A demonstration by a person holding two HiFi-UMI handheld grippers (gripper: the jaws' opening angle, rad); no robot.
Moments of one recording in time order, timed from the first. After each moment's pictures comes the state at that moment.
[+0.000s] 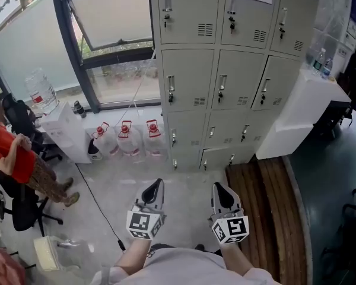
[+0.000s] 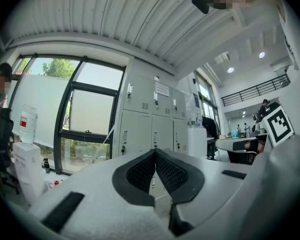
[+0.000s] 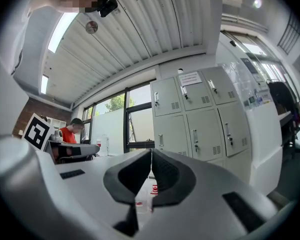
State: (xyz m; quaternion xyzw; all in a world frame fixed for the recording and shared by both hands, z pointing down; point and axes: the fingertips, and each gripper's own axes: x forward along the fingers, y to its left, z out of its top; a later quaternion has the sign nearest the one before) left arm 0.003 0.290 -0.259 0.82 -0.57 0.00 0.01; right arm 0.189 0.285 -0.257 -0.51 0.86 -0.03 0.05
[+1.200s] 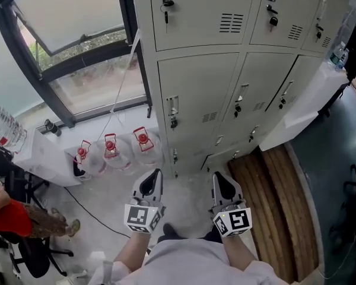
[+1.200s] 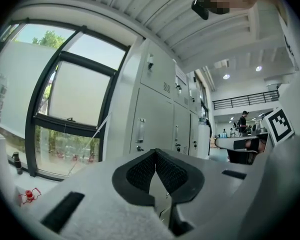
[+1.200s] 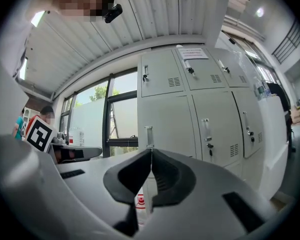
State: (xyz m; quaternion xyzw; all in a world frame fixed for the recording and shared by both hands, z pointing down) left arm -0.108 -0.032 -0.221 0.87 -0.50 0.00 0.05; right arm 0.072 -0.003 -0.234 -0.57 0.82 -0.04 0.03
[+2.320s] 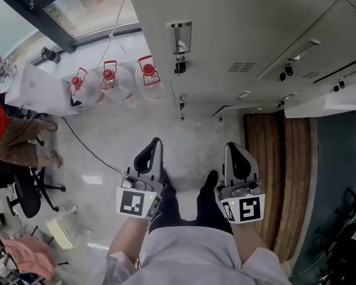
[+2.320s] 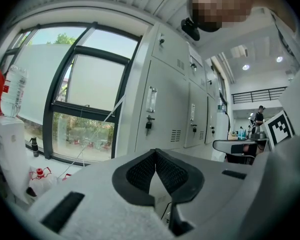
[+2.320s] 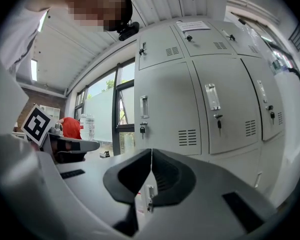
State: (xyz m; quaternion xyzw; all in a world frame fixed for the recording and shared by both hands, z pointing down) left arm -0.081 -0.064 -0.115 0.81 -0.58 0.03 0.10; right arm 0.096 -0.073 -0.118 -0.49 0.87 -0.06 -0.02
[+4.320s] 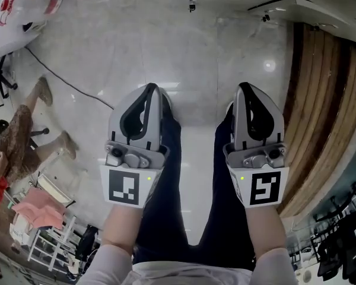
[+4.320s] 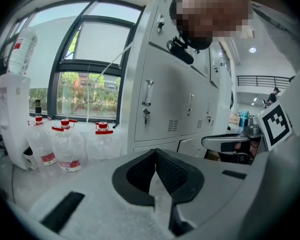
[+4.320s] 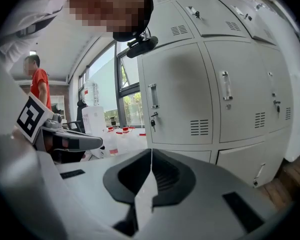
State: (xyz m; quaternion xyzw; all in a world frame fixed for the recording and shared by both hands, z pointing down) left arm -0.077 -0.022 0.312 0.79 -0.58 0.12 0.16; right arm 0.060 -0.046 0.318 -0.46 0.87 -0.13 -0.10
